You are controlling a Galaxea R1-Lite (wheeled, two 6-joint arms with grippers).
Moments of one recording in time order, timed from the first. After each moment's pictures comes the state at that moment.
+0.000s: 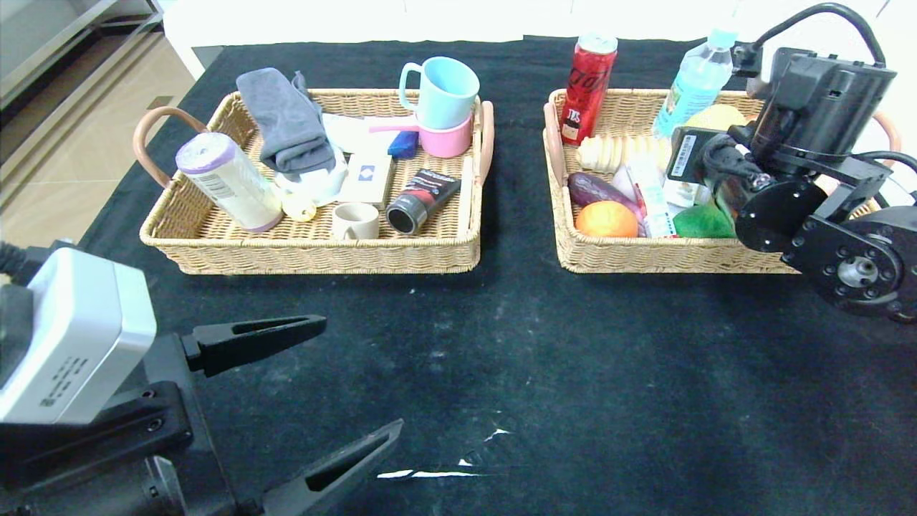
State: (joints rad) left arm -0.75 1.11 -0.56 -0.42 -0.03 0.22; right arm 0.41 1.85 -1.35 -0.68 -0.67 0.01
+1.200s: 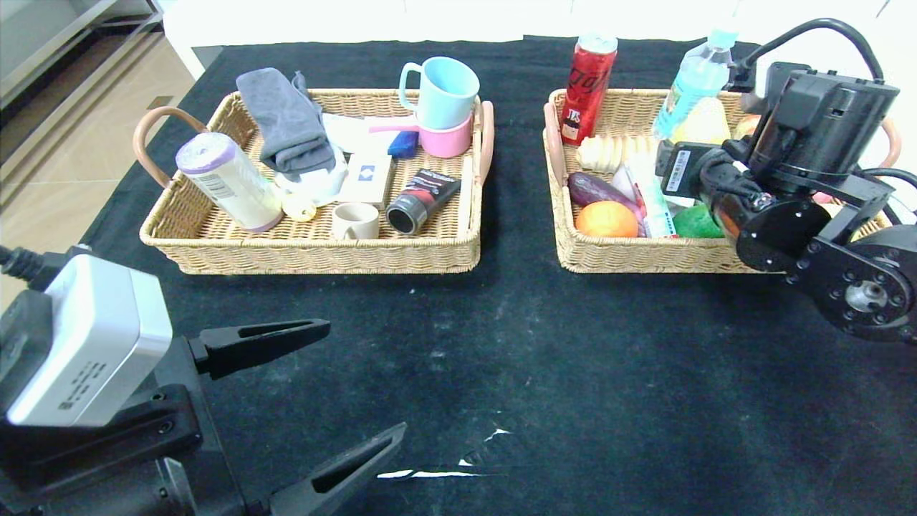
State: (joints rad) left arm -0.75 1.12 -0.56 -0.42 -0.03 0.22; right arm 0.45 1.81 -1.25 -0.70 -0.67 -0.01
